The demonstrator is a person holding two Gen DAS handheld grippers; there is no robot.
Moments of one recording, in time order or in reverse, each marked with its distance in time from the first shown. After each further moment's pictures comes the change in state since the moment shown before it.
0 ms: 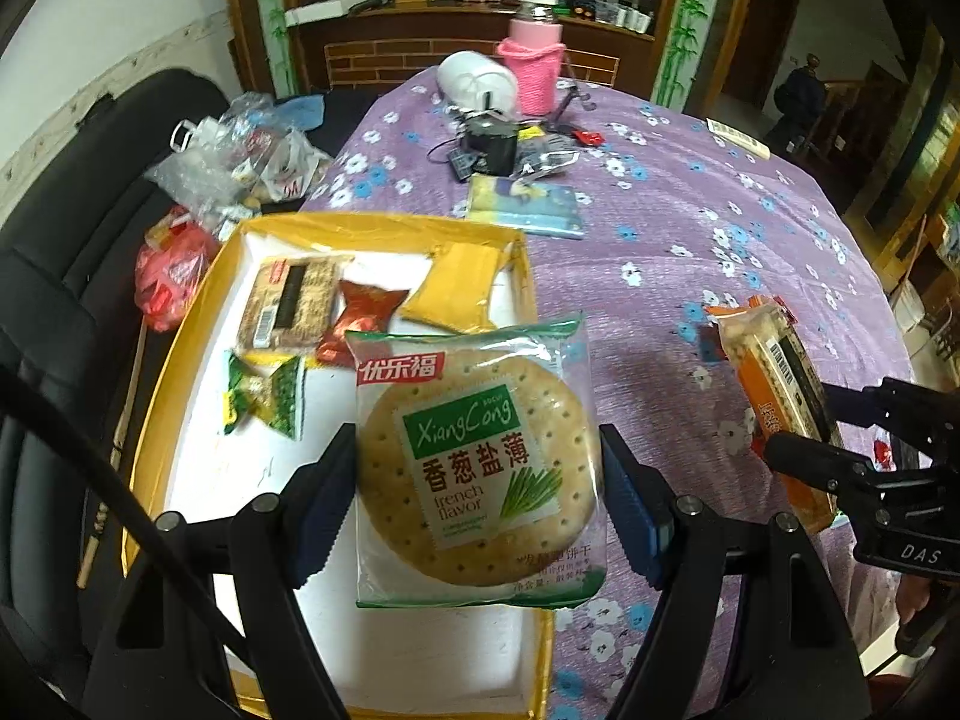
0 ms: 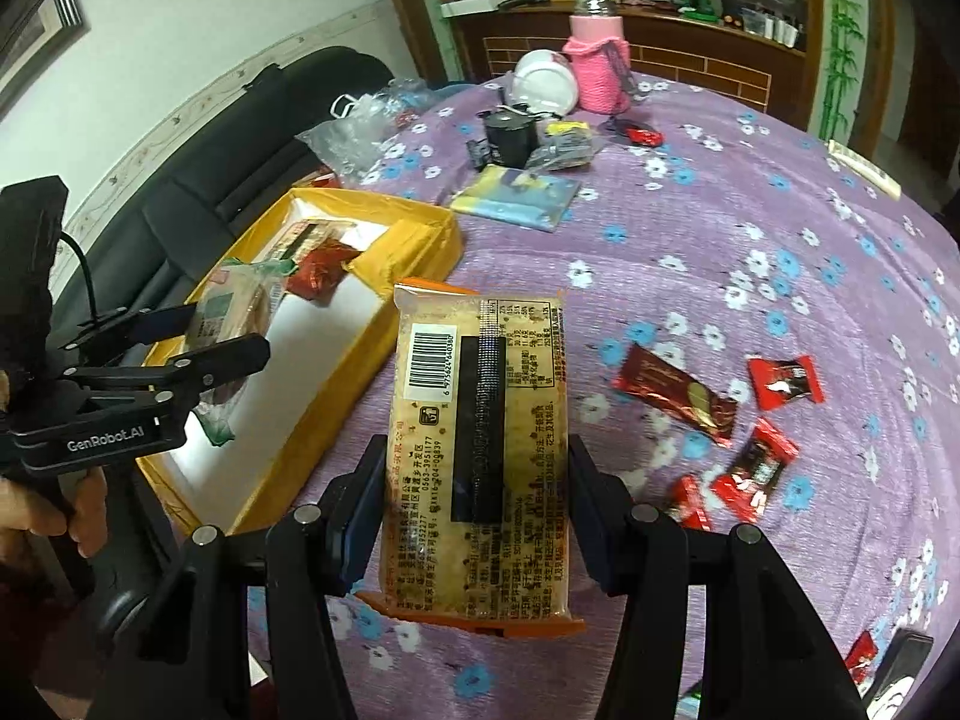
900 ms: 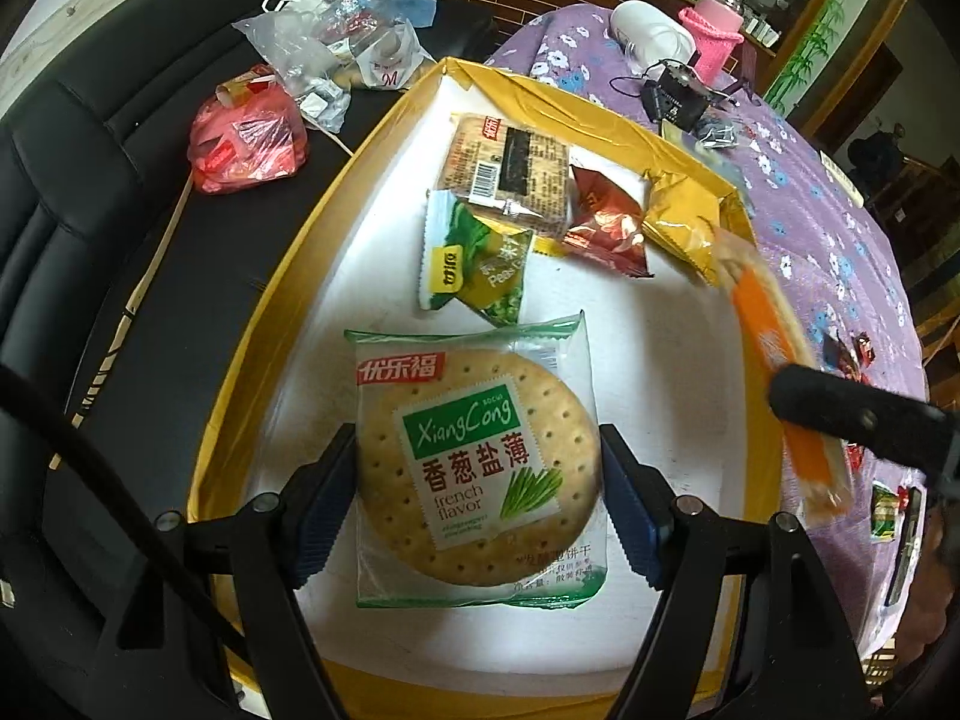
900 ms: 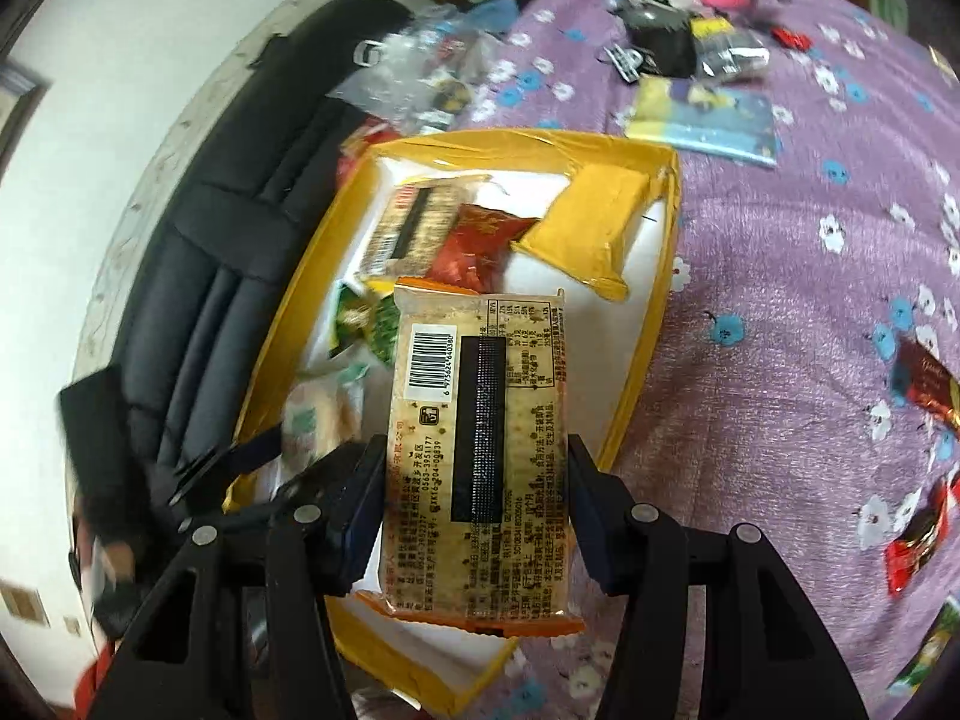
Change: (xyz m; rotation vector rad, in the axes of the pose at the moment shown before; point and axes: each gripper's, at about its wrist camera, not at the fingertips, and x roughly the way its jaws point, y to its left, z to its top) left arm 0.031 0.123 -0.039 -0.236 0.146 0.019; right arm 0.100 0.093 0.057 0.204 0.211 0.183
